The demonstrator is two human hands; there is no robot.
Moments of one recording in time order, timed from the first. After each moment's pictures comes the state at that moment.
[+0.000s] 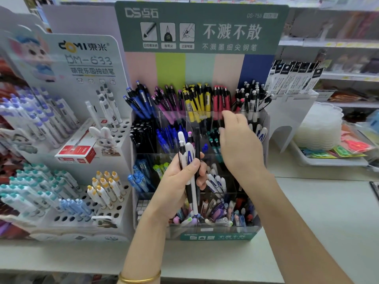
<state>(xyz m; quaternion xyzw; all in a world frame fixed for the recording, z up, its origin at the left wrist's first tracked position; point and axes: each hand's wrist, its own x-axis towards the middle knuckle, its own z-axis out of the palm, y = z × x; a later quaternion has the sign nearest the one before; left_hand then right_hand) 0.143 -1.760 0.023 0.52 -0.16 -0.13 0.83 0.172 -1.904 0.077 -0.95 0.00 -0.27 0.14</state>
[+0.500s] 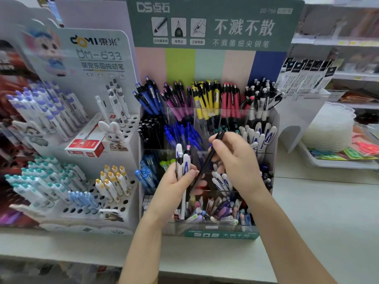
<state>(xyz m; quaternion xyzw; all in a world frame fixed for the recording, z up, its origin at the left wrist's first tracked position) 0.136 -1.738 0.000 0.66 -0.05 -0.08 0.74 0.145 -1.891 0.054 -0.79 -0.07 -0.15 0.60</state>
